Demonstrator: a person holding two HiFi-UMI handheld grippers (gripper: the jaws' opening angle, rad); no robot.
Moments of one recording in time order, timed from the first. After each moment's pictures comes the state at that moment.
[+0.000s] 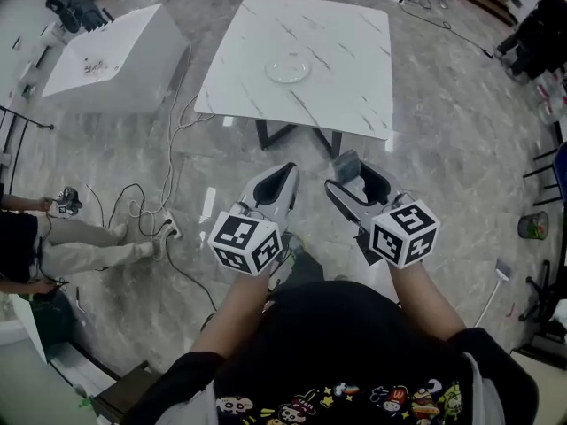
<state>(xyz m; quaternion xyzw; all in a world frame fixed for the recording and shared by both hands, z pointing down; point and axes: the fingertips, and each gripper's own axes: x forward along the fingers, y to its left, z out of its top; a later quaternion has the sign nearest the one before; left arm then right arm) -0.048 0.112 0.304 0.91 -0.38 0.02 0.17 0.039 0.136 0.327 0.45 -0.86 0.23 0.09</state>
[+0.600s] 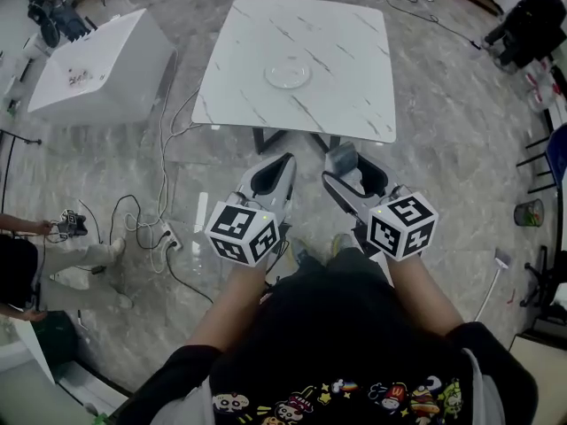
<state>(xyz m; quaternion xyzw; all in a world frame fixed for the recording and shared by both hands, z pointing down) -0.084 0.053 0.307 0.92 -0.34 0.02 0.17 0.001 0.084 0.328 0.48 -0.84 0.23 0.09</state>
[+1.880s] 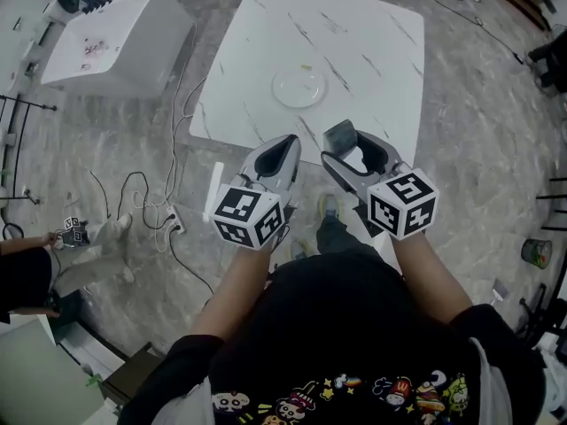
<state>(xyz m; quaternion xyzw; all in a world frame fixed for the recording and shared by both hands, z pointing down) -0.023 -0.129 0.342 0.89 -0.41 0.06 0.19 0.053 -0.115 0.368 0.39 -0.88 0.25 0.12</state>
